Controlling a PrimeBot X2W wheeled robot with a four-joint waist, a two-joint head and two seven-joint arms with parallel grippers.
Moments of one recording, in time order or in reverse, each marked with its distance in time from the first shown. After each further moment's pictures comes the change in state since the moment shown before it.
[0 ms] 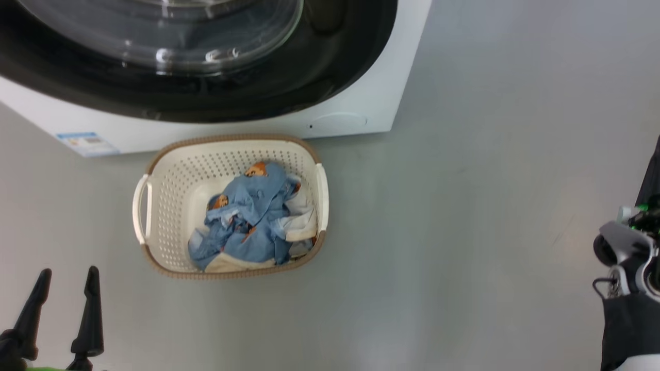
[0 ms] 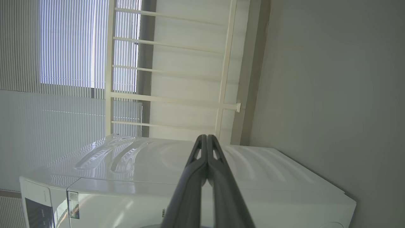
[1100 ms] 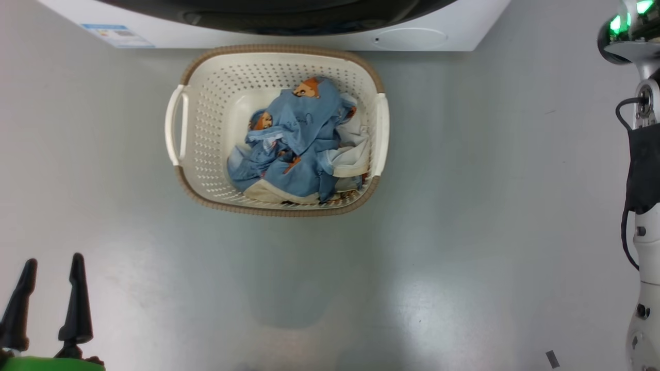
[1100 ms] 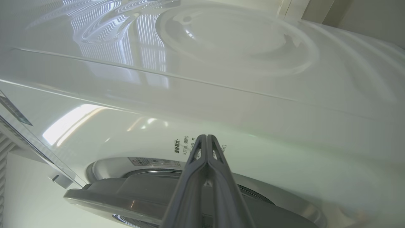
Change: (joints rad) left arm -0.045 -0.012 0.028 0.021 -0.062 0.000 0.000; right arm -0.551 -0.127 0.240 0.060 0.000 0.000 0.326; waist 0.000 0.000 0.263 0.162
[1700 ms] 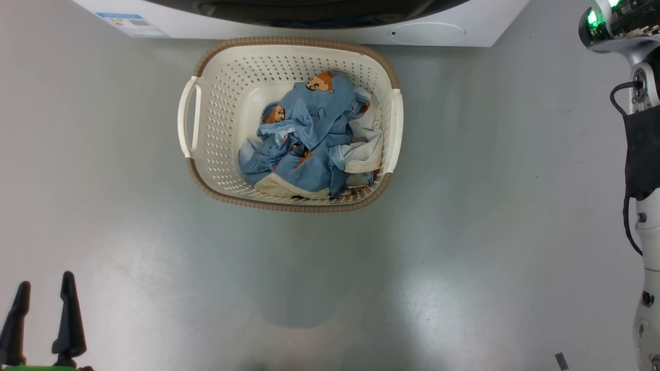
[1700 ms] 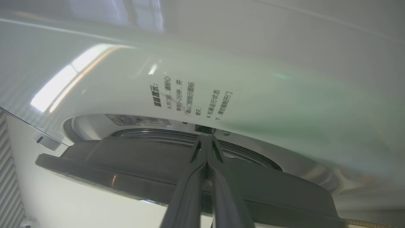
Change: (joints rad) left arm 0.000 -0.025 0.041 0.093 -0.036 0.000 0.000; right arm -0.058 -0.021 0.070 0.044 0.007 0.000 0.169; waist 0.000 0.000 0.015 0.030
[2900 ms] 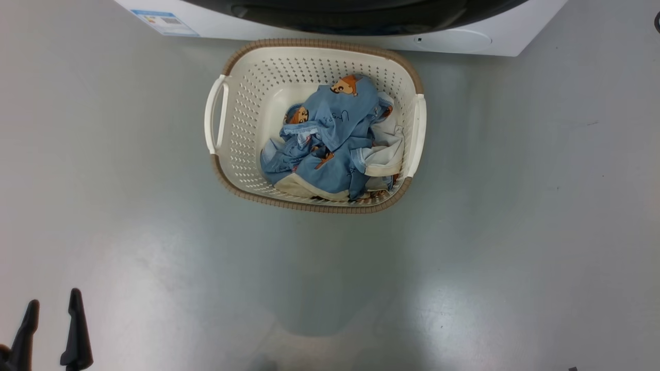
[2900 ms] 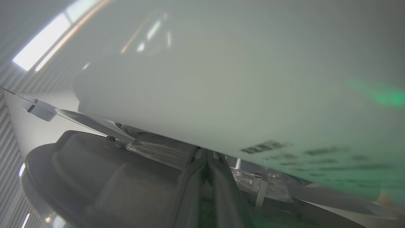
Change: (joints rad) left arm -0.007 -0.023 0.011 0.094 0.023 0.000 0.000; right arm -0.219 -0.066 0.086 0.137 -0.035 0.000 0.162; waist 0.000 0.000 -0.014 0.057
